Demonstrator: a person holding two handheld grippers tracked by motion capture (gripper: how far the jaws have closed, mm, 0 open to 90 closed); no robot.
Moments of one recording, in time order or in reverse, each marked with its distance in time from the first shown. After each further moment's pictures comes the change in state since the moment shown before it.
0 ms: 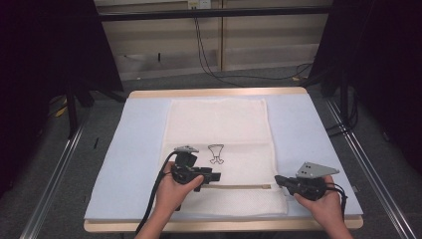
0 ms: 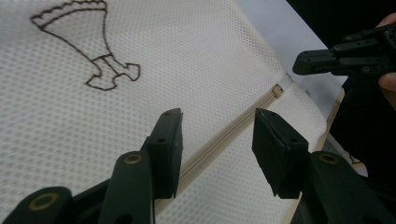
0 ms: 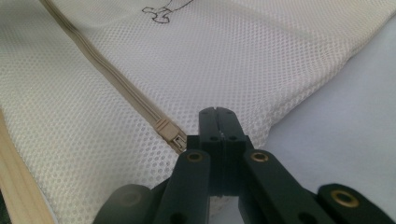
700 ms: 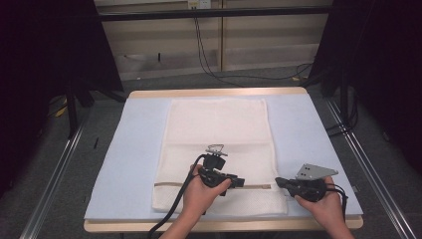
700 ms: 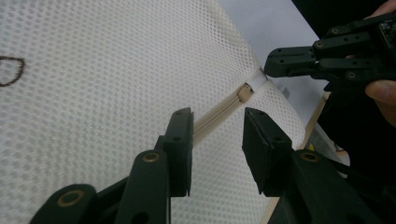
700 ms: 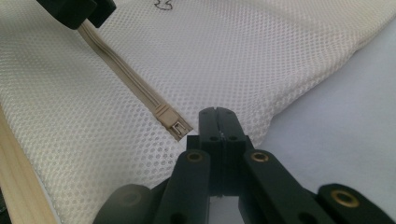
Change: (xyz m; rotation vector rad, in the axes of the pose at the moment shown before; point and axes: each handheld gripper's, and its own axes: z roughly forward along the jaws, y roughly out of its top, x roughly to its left) left arm -0.041 0.009 0.053 0.086 -0.028 -0.027; right arm -0.001 -0.004 0.001 0.025 0.011 -0.035
